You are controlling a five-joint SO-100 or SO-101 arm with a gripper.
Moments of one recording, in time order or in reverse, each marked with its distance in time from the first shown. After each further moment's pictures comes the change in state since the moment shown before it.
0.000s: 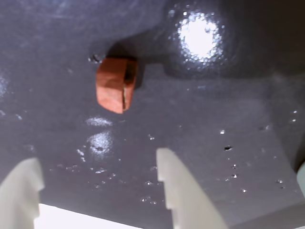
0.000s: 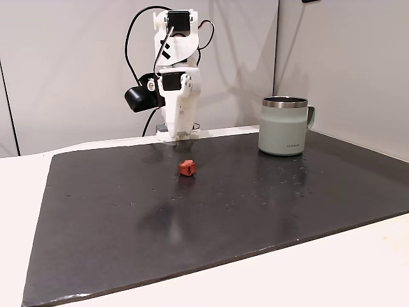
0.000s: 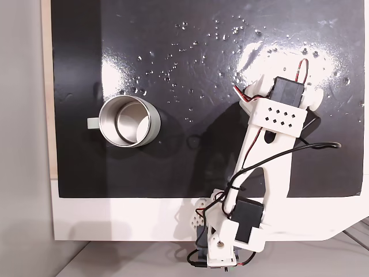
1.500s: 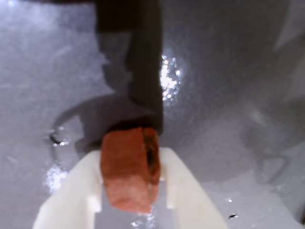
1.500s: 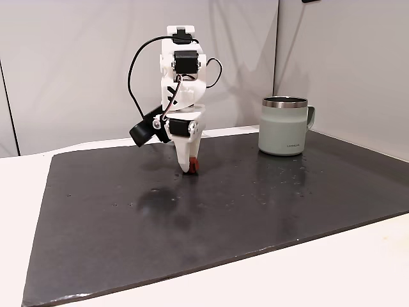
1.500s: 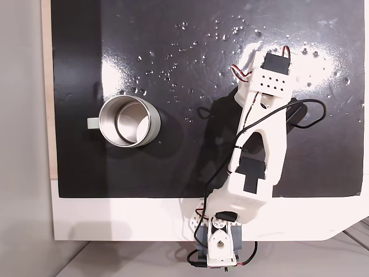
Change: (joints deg) arm -1.7 -23.7 -10.3 -0.4 -1.6
